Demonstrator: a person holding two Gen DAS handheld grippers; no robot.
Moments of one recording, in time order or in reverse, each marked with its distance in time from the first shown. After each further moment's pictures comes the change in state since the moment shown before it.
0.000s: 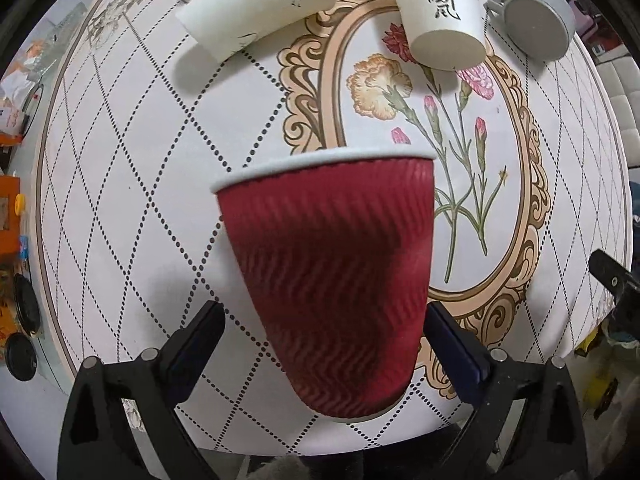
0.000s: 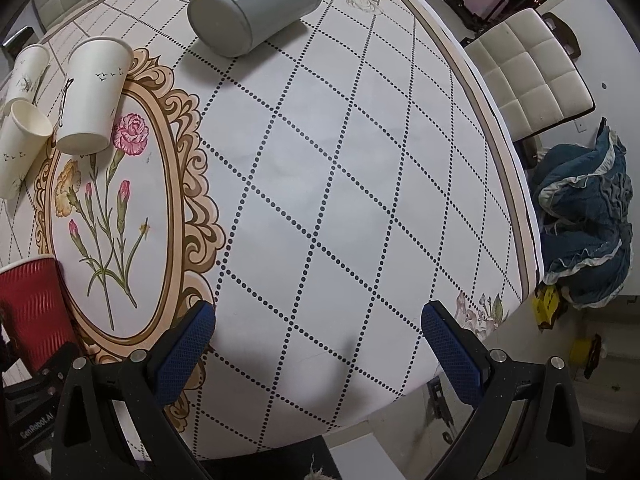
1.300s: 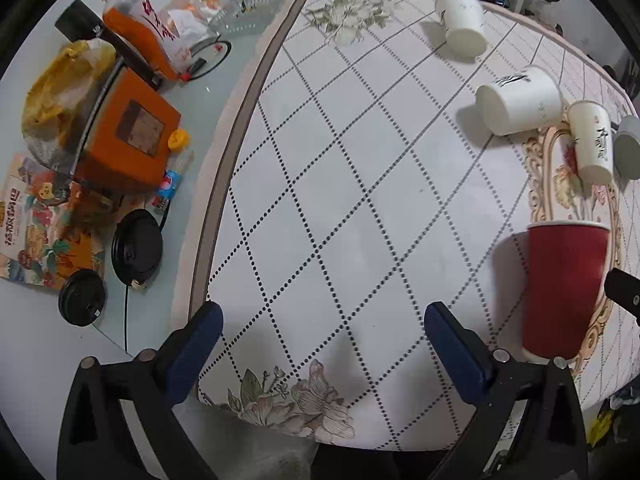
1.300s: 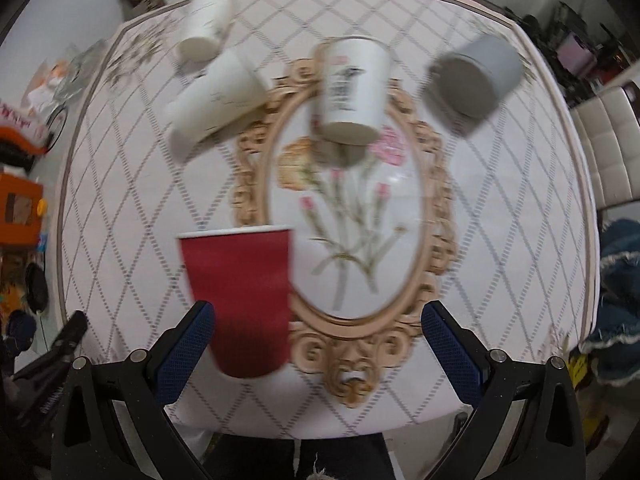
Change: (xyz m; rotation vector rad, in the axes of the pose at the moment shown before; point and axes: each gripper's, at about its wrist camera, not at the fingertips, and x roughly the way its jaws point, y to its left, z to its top) left arm -0.063 0.172 -0.068 -0.272 -0.200 0.212; right arm -0.077 0.175 -0.029 -0.263 -0.046 0.229
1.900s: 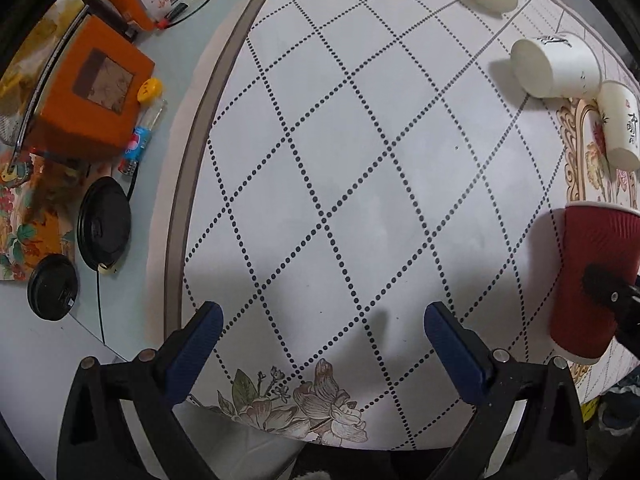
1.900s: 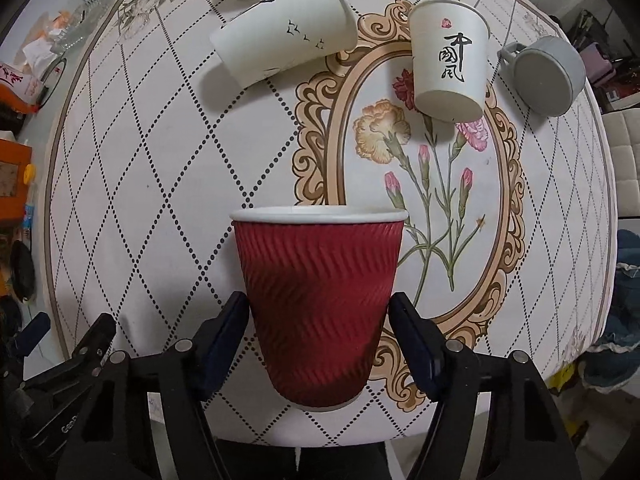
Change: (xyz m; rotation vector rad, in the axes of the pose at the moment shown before) left arm 0.045 0.009 0.002 0.001 0.158 -0.043; right arm 0.050 0.057 0.012 -0.044 0.105 -0.037
